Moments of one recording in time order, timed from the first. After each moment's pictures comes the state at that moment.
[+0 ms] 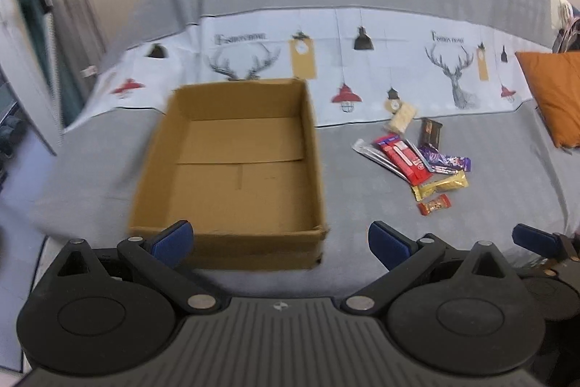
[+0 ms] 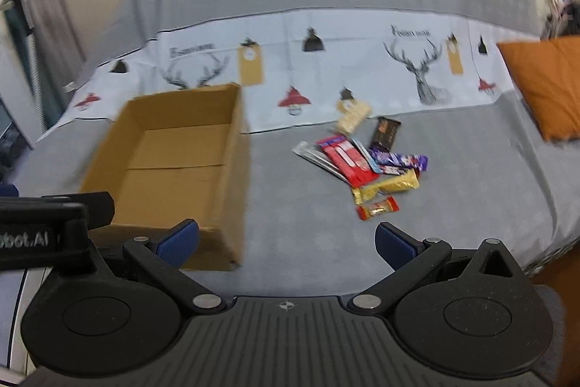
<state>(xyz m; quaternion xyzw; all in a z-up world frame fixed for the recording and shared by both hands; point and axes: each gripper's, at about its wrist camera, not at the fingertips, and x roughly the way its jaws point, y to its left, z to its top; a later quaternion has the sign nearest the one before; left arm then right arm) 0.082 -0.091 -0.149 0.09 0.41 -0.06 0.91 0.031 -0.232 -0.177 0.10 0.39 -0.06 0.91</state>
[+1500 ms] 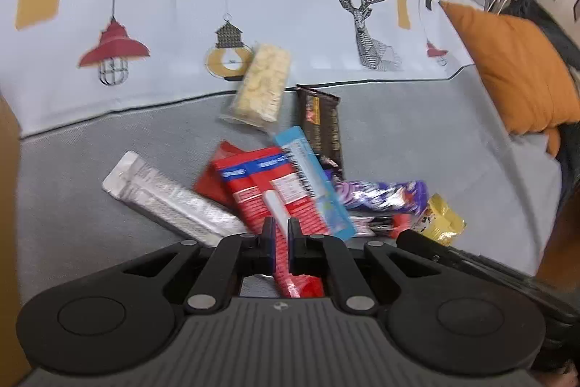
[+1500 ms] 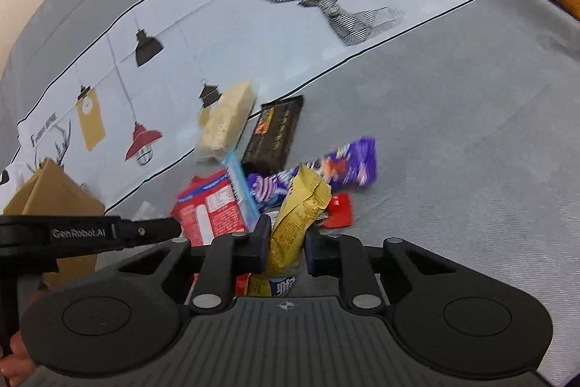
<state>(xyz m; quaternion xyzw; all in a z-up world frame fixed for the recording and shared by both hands) 0.337 -0.297 -0.381 0.00 0.48 -0.29 0.83 0.189 -0.478 -0.418 0.29 0.34 -0.09 0.89</state>
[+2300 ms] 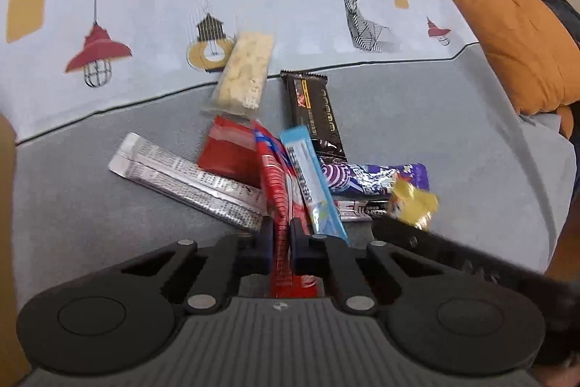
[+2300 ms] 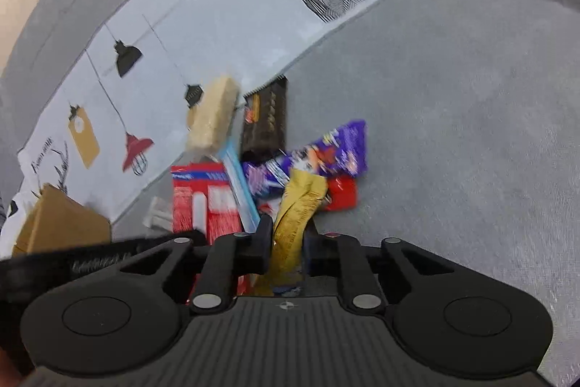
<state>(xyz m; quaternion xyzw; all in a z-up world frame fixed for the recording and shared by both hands) 0.315 -0.320 -0.382 0.06 0.48 -0.27 0.83 0.194 -0.488 -0.432 0.36 0.35 -0.08 0.86</state>
